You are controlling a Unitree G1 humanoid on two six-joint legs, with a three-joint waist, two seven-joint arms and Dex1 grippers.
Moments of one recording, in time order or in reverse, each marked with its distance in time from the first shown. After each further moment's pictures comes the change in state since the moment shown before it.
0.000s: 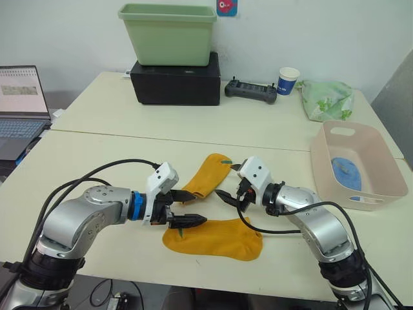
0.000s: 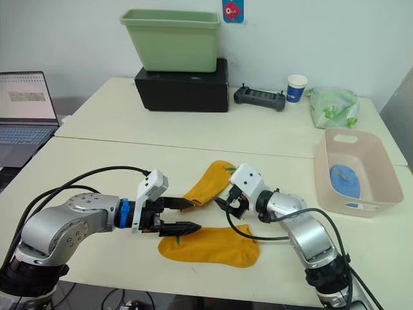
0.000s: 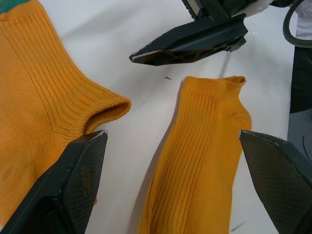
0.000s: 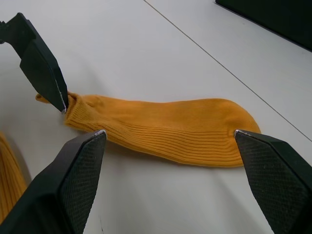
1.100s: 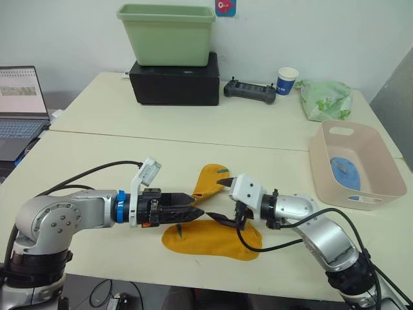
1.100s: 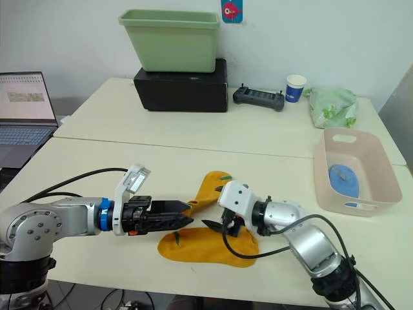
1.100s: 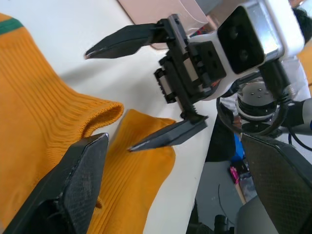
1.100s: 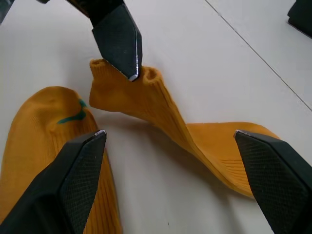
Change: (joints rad) left arm -0.002 -0.046 0.228 0.047 -0.449 0.325 0.142; right arm 0.010 -0.084 0.149 -0.031 -0.028 -0.129 0.115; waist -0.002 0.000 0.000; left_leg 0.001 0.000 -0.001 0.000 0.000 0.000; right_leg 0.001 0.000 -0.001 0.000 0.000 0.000
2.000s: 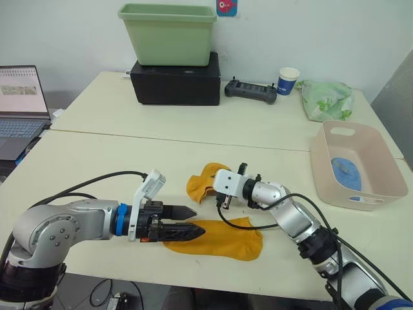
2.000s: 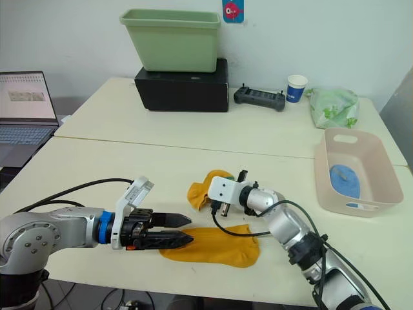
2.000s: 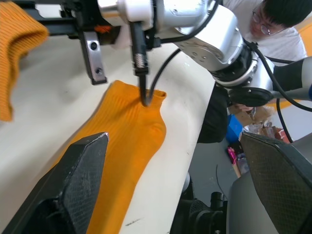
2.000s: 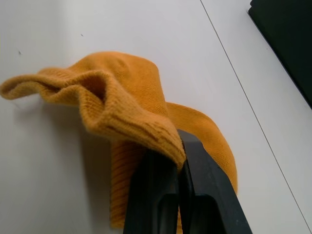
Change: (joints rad) left arm 0.089 0.045 -0.037 -0.086 -0.018 -0.040 -0.010; right arm -0.198 0.103 0.074 0.512 -0.343 -0.370 -0.128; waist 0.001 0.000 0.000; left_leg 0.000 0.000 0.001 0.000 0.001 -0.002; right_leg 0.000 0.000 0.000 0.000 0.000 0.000
